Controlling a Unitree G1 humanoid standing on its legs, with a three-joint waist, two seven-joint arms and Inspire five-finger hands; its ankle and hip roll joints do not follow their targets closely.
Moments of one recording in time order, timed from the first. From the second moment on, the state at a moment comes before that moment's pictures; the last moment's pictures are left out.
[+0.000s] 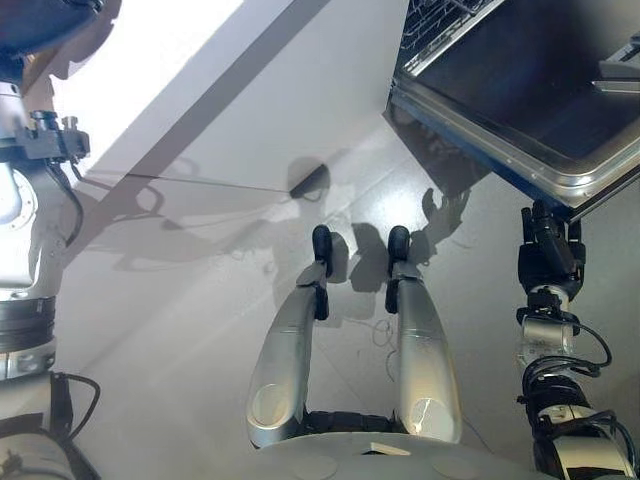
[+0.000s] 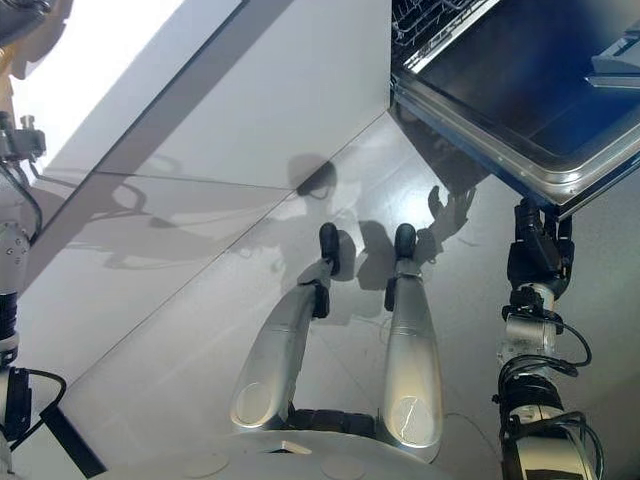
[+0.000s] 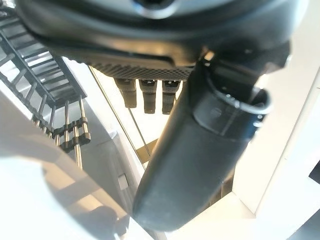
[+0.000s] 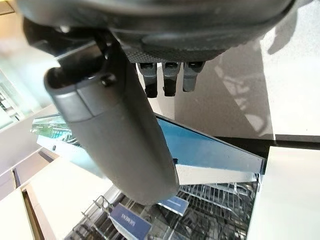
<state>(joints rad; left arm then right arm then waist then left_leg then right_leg) -0.44 0.88 0.20 -0.08 -0.51 -0.35 0.24 -0.15 -0.45 -0.10 0.58 1.44 -0.40 0.27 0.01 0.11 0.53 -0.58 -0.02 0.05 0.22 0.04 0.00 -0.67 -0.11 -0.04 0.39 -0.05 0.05</state>
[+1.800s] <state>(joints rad) -0.12 0.54 0.14 -0.04 -0.54 -0.25 0.06 -0.04 -0.29 -0.04 0.00 0.53 -0.26 0.02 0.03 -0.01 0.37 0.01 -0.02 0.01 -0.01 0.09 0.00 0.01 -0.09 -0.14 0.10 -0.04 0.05</state>
